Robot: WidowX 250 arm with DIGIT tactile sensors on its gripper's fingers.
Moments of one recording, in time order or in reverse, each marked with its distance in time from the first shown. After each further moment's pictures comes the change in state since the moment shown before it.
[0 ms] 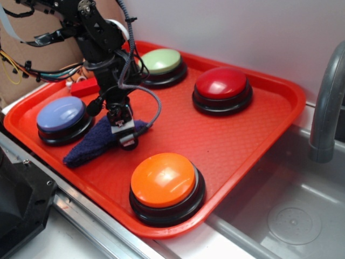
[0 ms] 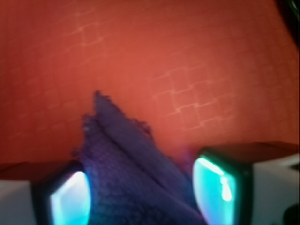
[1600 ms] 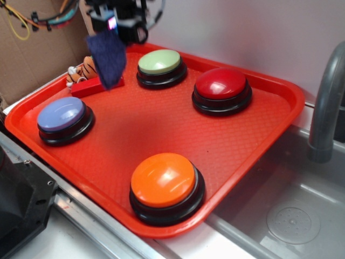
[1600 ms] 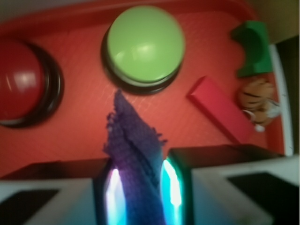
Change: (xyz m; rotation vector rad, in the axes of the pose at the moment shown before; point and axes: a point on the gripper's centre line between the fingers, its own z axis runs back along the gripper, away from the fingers) arm 0.042 0.049 0.132 0.187 0.084 0.785
